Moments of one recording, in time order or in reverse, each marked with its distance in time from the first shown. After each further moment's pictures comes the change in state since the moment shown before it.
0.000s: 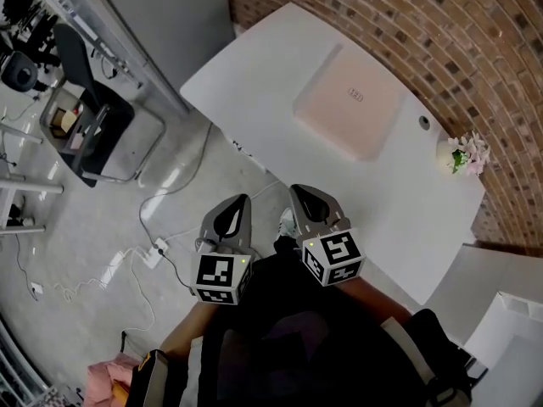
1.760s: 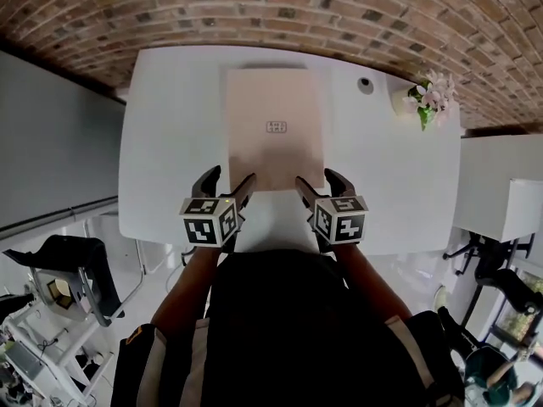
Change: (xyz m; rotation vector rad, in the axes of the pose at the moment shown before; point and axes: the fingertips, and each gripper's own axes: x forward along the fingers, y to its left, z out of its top) left arm 0.360 -0.037 -0.003 0.056 0.514 -0.549; right arm 0.037 -0.296 -0.066 0.568 0.233 -0.658
